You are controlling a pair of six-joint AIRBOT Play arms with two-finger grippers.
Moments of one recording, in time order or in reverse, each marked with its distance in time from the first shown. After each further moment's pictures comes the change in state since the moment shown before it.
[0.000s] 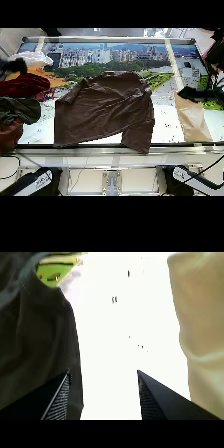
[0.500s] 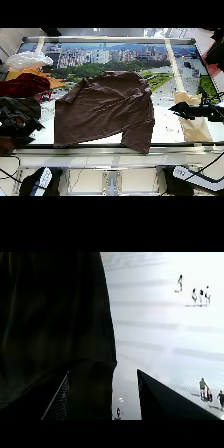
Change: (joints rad) left arm 0.322 0.307 -0.687 -0.411 -0.292 -0.073; right arm -0.110 -0.075 -0.160 0.223 0.131 -0.157
